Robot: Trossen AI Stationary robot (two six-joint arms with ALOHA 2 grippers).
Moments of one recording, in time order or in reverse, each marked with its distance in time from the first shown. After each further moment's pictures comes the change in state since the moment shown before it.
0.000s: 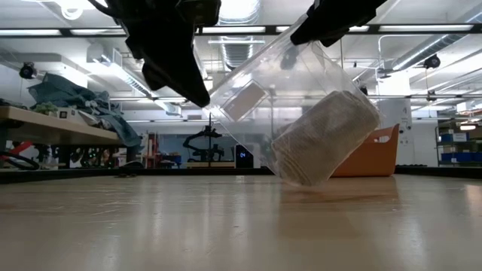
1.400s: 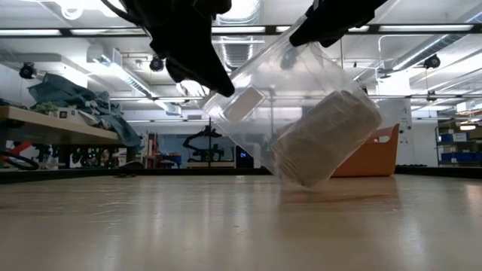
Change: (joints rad) left arm 0.020 0.009 -0.001 0.110 -0.061 0.196; right arm 0.000 0.003 0.001 0.002 0.000 -0.007
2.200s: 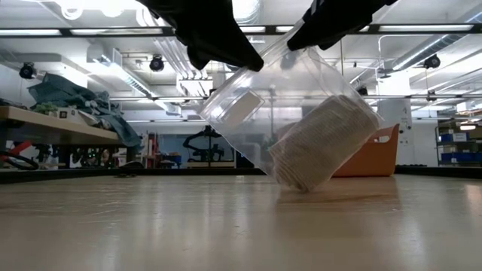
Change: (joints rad) left arm 0.017 0.002 0.004 0.161 -0.016 0.122; right arm 0.000 0.013 0.000 0.003 -0.001 -0.008
